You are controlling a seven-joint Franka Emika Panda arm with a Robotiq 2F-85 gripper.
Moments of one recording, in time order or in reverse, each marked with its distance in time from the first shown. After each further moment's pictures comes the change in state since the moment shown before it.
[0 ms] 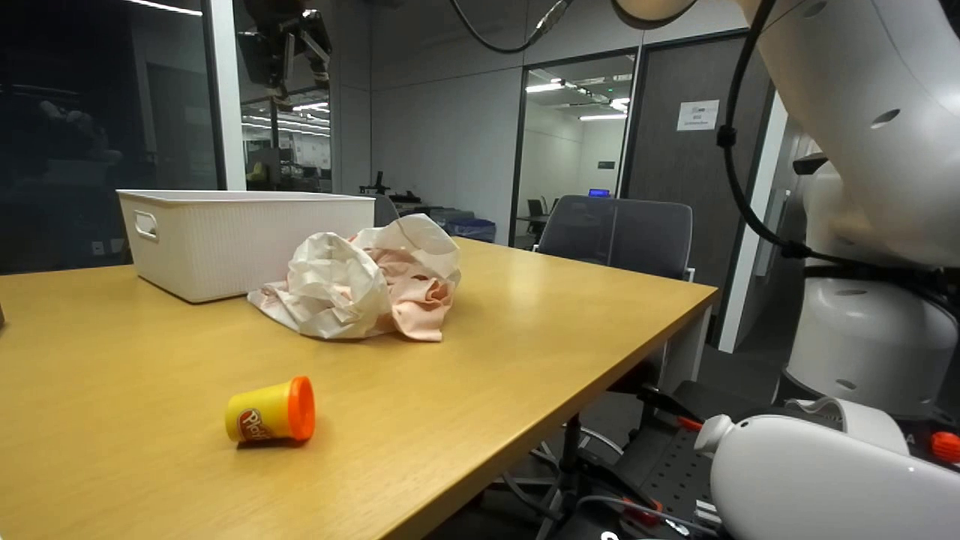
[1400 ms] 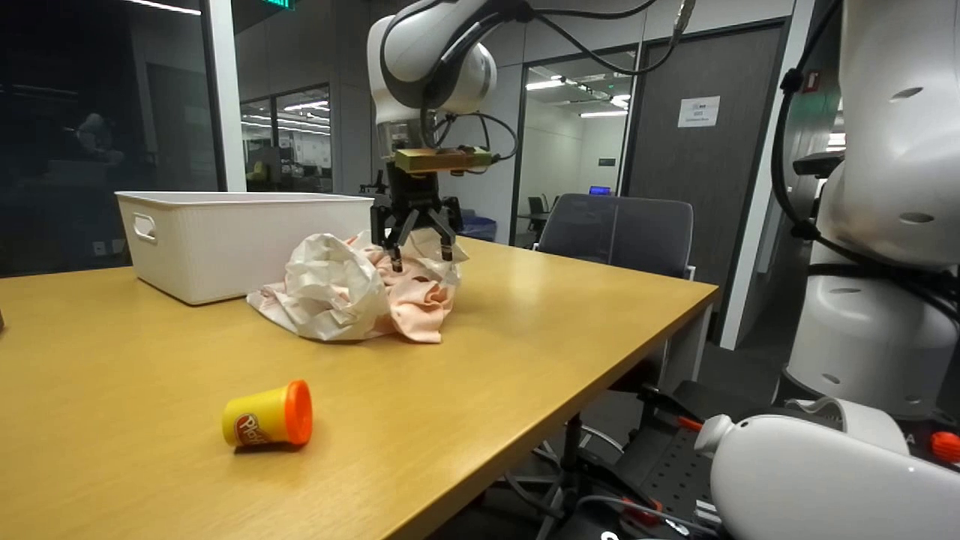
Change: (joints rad) arm -0.207 -0.376 -0.127 -1.059 0.544 0.568 0.374
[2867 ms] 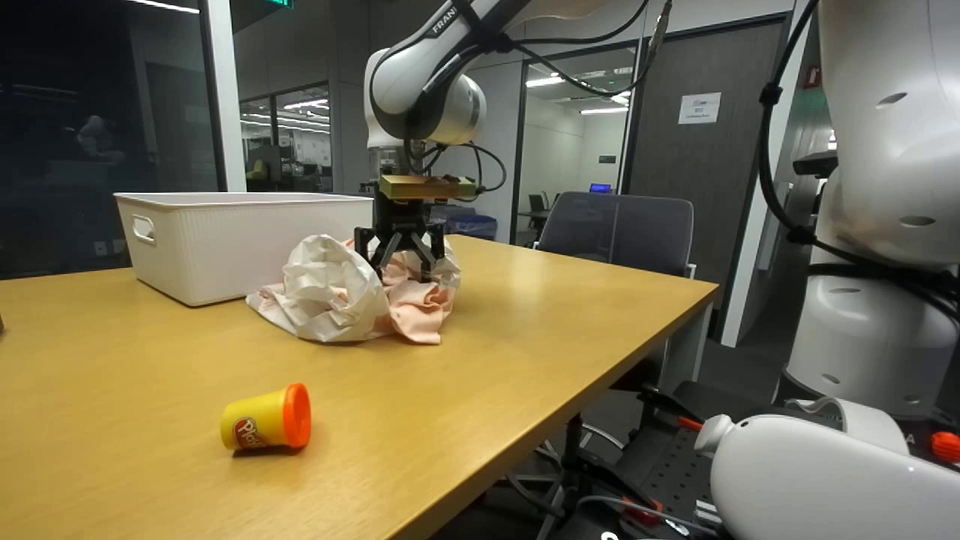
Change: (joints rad) arm -0.004 0.104 0.005 0.030 0.062 0.127 -0.007
